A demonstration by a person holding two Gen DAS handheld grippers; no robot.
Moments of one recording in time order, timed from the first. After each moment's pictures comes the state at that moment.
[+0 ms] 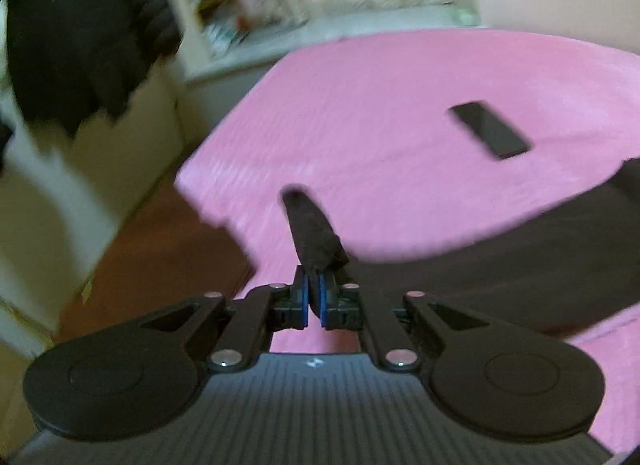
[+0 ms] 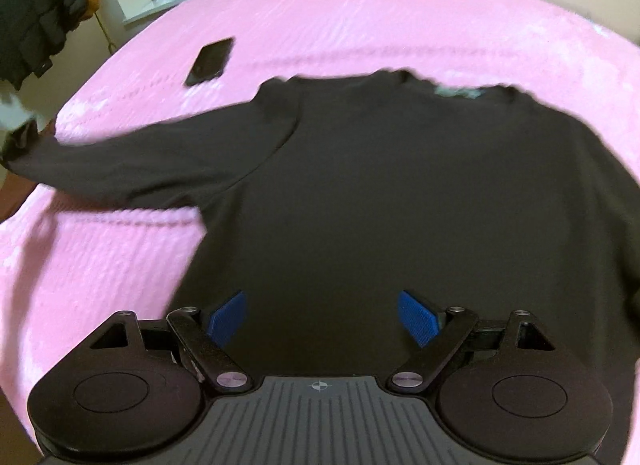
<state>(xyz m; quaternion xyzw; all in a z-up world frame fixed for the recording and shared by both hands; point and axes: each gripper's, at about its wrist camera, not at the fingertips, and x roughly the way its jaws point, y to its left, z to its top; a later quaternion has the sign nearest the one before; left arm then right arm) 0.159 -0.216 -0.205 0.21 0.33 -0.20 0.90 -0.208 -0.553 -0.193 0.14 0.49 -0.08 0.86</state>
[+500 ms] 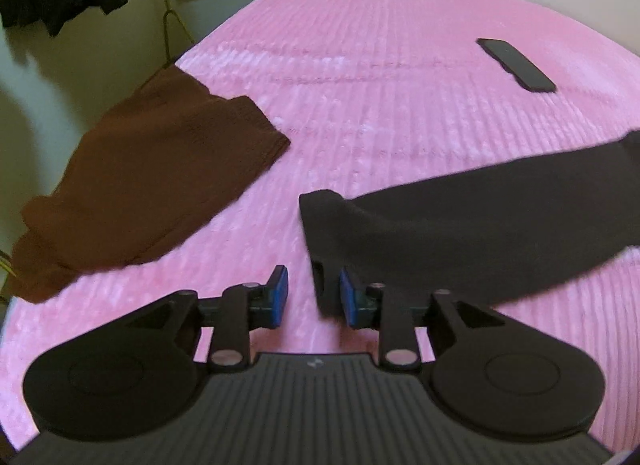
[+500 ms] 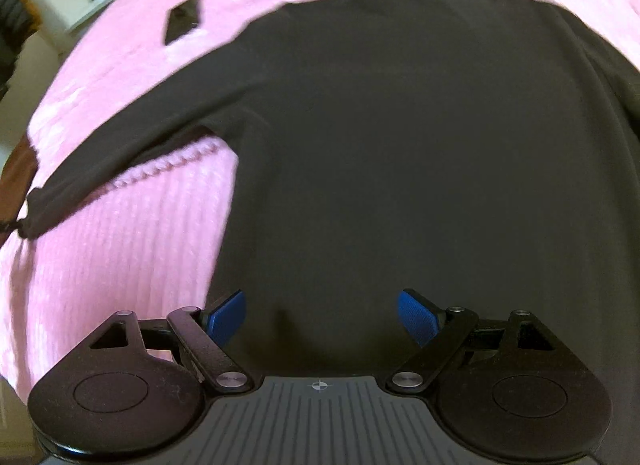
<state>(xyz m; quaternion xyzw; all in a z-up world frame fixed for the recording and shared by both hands) 0.177 -0.131 -0.256 0.17 0.42 -0.23 0.86 -0.236 -0.499 -0.219 0.24 0.54 -0.16 0.79</state>
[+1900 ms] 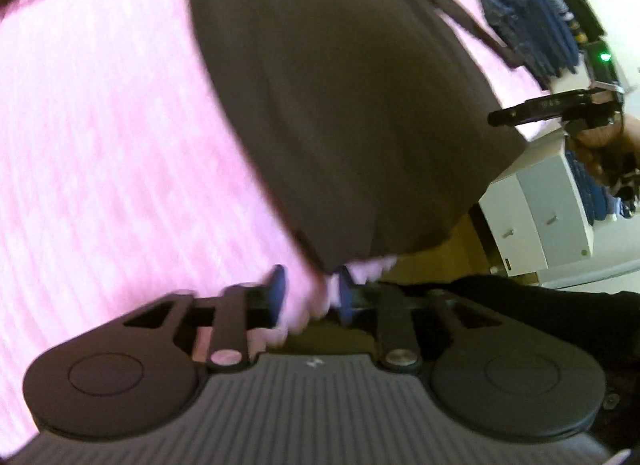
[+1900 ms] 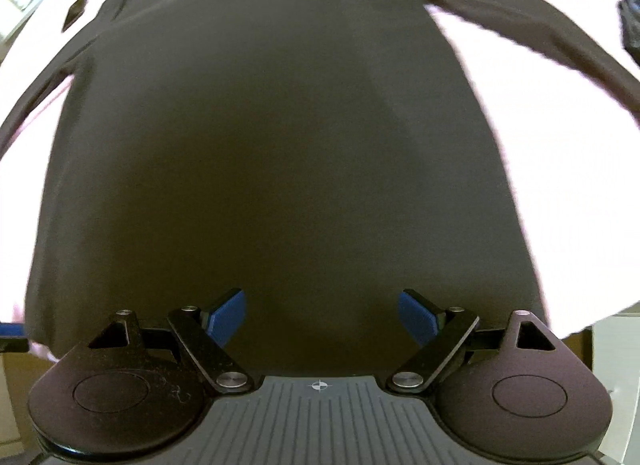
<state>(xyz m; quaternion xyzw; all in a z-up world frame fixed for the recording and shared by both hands) -0.182 -0.240 -0.281 0.22 0.55 -0.61 0.53 -0.480 -0.597 -0.223 0.26 0.57 -0.24 0.74</state>
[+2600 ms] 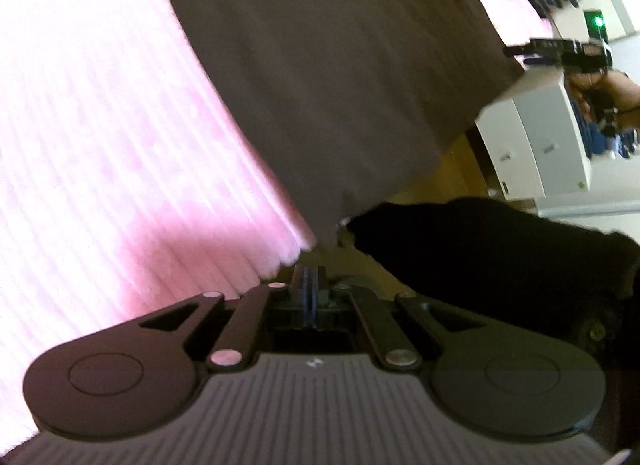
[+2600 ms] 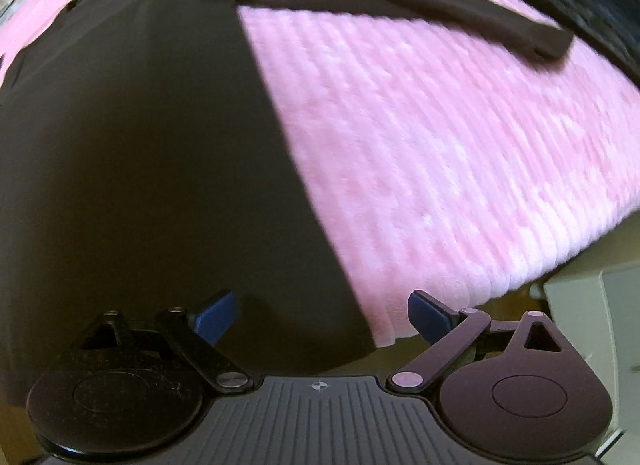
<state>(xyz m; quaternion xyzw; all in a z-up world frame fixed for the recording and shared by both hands) -0.182 -0.247 -0.273 0.31 0.61 -0.58 0.44 -0.575 -0.685 -0.237 0.31 0.54 -0.33 0.71</state>
